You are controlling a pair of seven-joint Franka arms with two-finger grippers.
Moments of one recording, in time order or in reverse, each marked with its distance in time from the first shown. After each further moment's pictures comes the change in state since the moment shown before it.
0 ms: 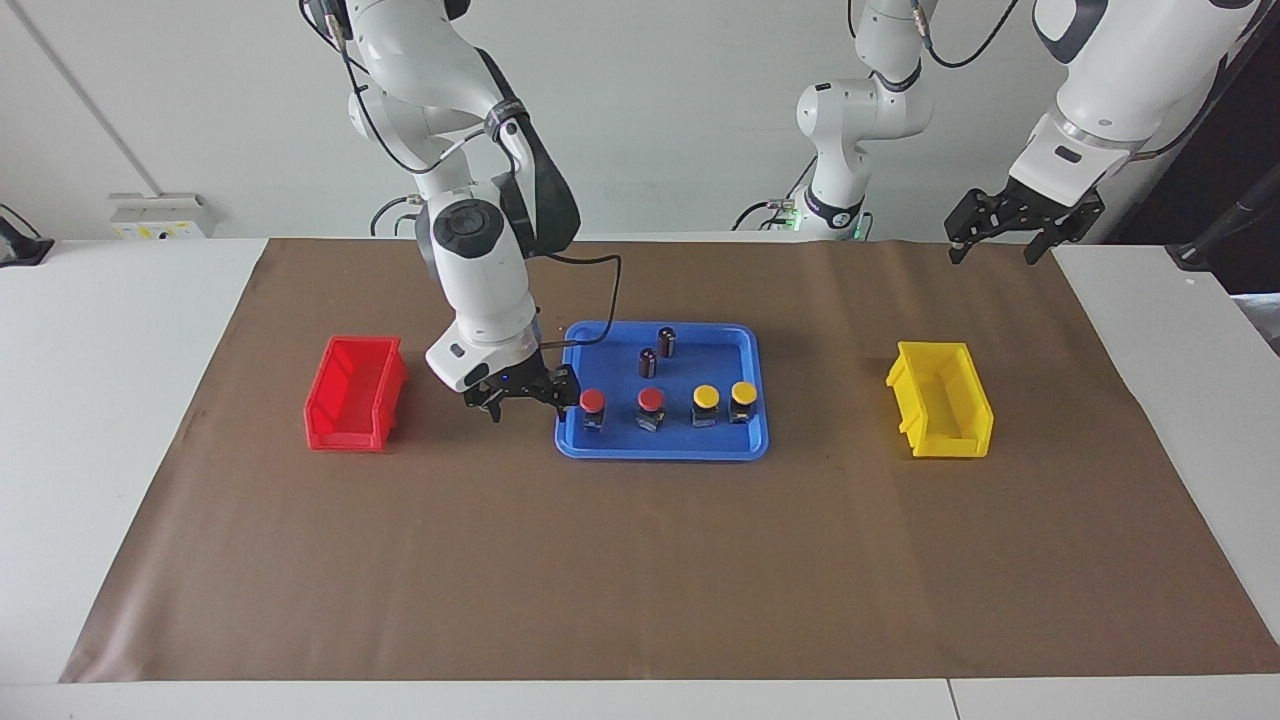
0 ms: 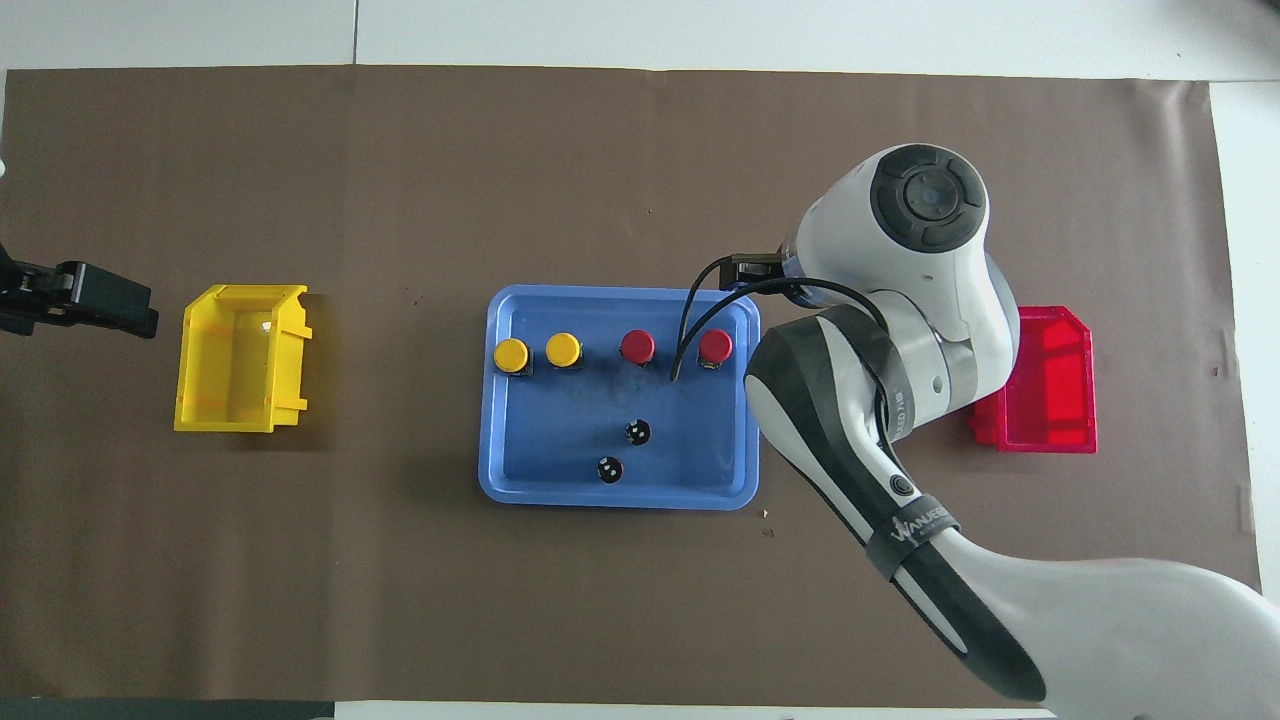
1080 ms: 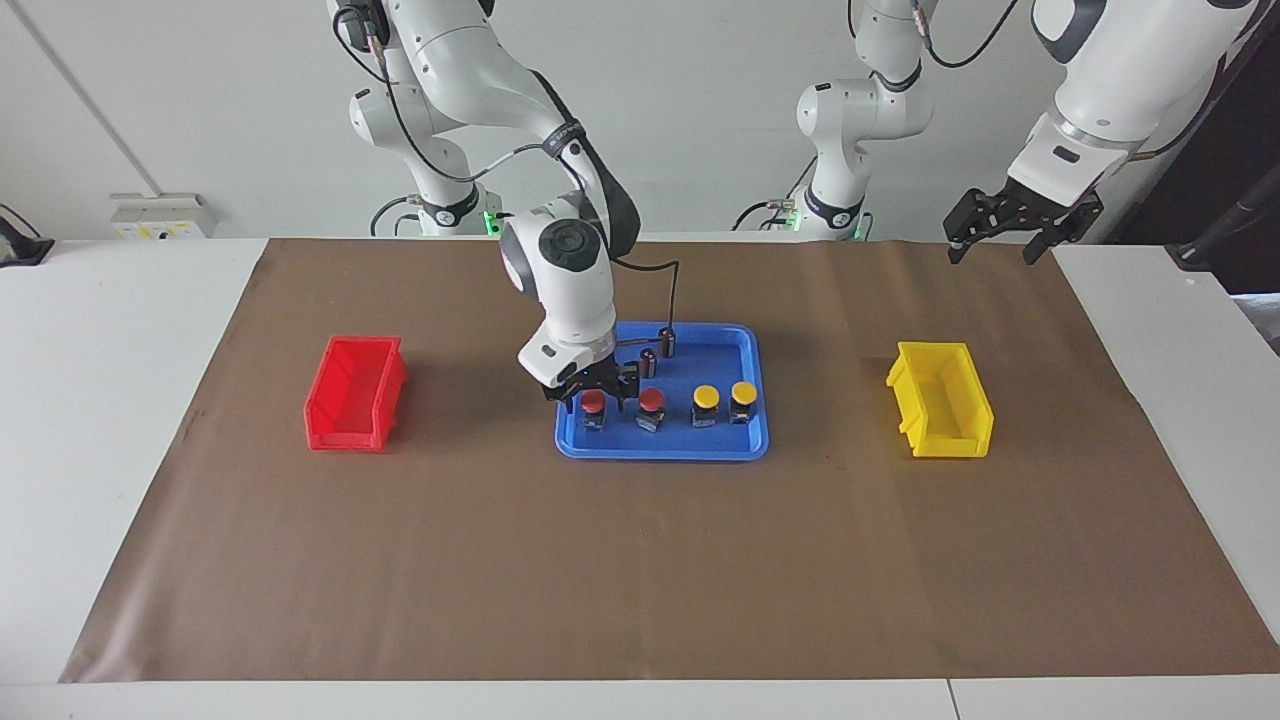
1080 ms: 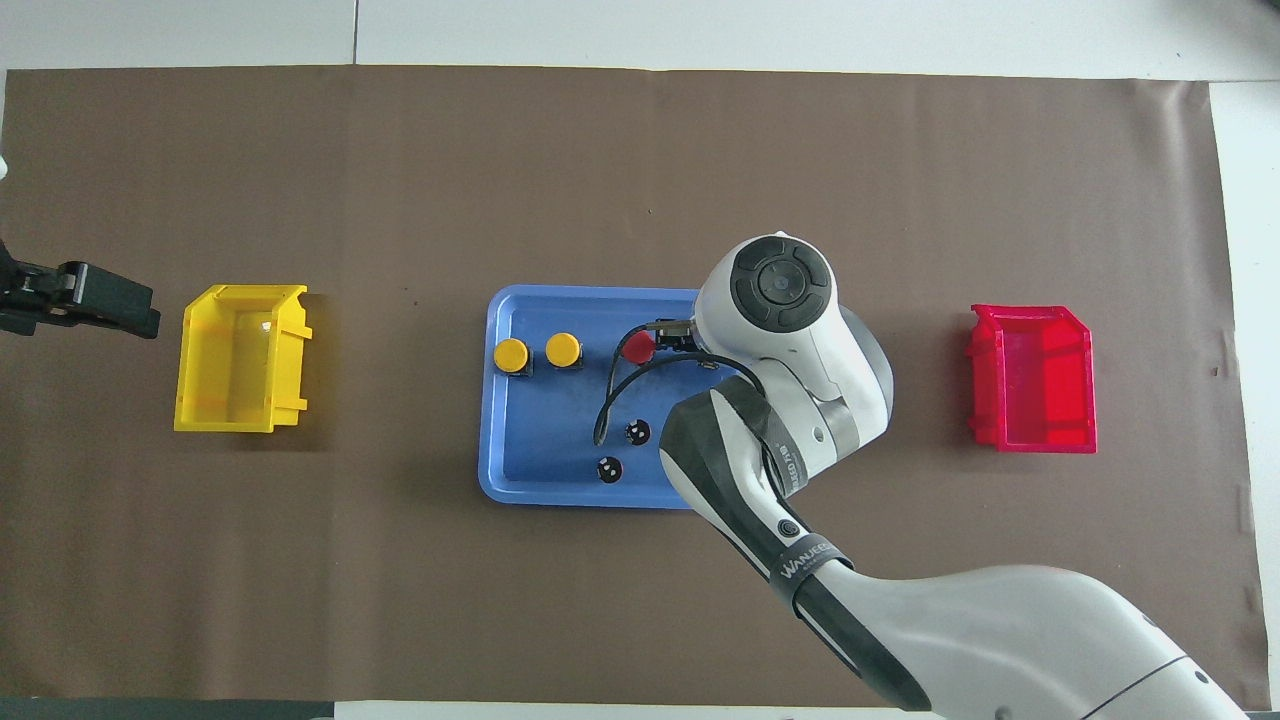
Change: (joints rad) left arm -0.004 0.000 -0.005 0.000 0.000 0.000 0.000; right arm 0.097 0.046 -0.004 -0.078 -0.017 0.081 0.052
